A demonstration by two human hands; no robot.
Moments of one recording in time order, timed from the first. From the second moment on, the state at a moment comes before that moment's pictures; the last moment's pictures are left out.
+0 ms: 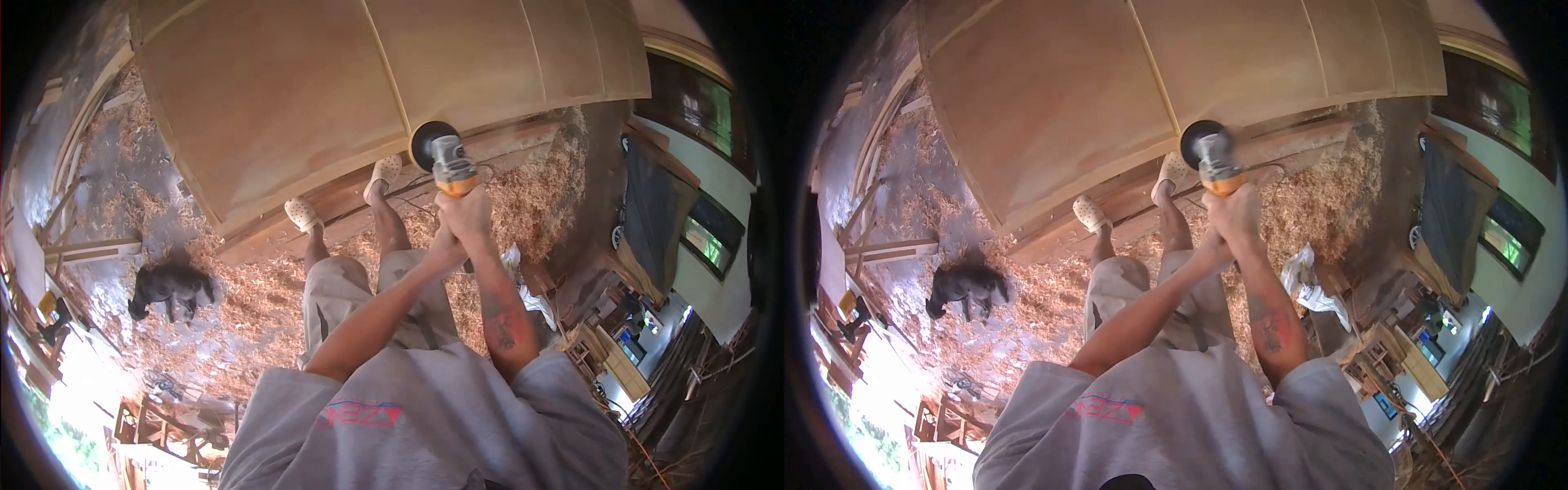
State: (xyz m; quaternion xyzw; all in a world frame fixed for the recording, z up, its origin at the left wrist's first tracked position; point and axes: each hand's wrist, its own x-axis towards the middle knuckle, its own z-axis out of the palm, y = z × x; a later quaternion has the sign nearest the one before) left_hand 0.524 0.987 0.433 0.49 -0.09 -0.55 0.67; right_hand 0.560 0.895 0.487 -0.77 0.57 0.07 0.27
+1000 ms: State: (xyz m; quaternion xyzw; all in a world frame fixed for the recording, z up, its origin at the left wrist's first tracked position) left_hand 0.526 0.999 0.434 0.53 -0.14 -0.51 0.67; right_hand 0.571 0.907 0.495 -0.77 0.57 0.13 0.26
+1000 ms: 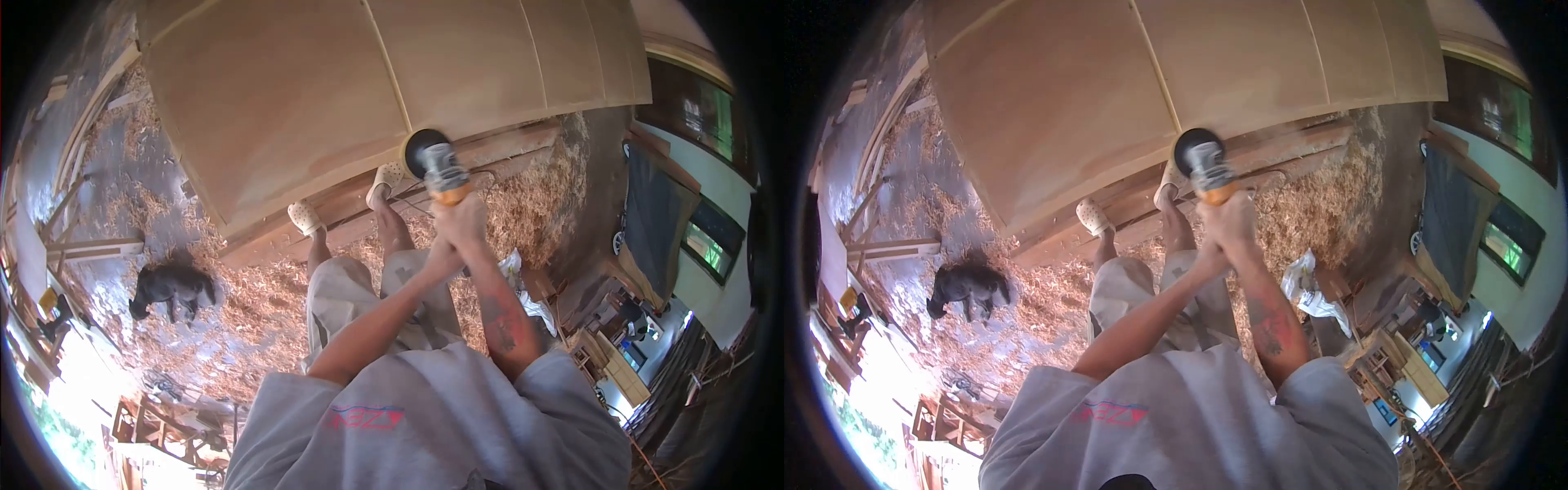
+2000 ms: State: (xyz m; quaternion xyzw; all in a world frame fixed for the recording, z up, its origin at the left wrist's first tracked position) left_hand 0.599 1.163 0.451 0.50 0.10 -0.35 0.78; right_hand 0.667 1.088 0.477 -0.88 0.29 0.15 0.35
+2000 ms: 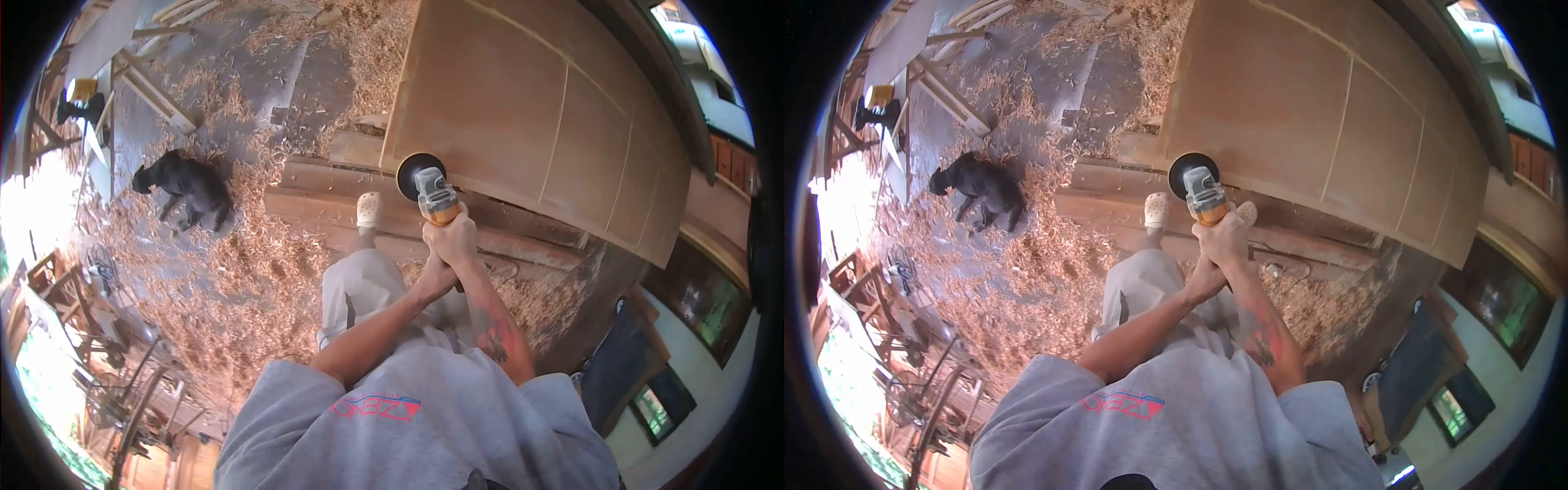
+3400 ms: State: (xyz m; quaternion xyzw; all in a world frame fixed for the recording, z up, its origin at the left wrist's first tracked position) left_hand 0.663 1.108 0.353 0.59 0.24 -0.31 0.71; right_hand 0.857 1.060 0.507 -0.92 -0.15 0.31 0.18
